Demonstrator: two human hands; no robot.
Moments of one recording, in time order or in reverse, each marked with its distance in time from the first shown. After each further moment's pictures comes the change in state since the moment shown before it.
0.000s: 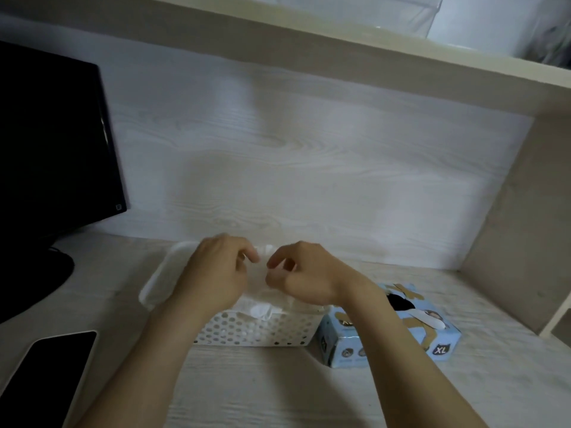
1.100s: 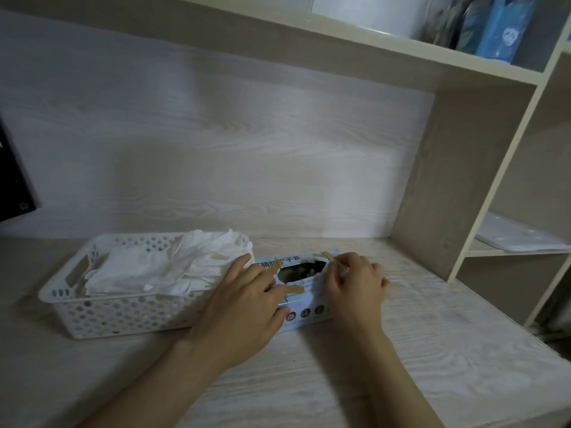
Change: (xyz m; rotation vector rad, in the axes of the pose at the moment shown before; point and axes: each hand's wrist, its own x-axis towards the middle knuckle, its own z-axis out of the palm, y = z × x) left_hand -0.055 0.073 0.115 0.347 -0.004 0.734; right_hand -0.100 0.157 0.034 -0.007 0.982 0.437
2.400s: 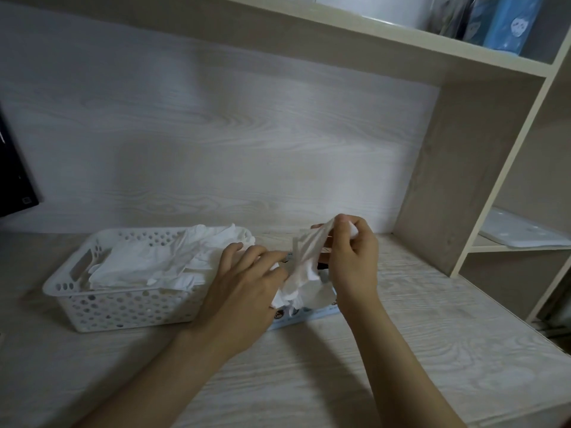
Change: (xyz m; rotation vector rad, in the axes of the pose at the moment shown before) left_hand 0.004 -0.002 -0.007 -0.085 -0.002 -0.093; right_hand 0.010 -0.059 -0.022 0.927 -0.052 0.137
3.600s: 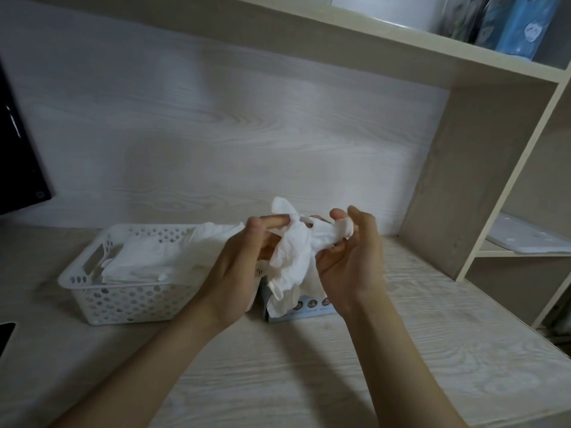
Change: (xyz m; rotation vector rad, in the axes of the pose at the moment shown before) left_hand 0.013 0.006 -0.054 -1.219 0.100 -0.368; right_hand -0.019 -0.047 0.010 0.721 -0.257 0.471
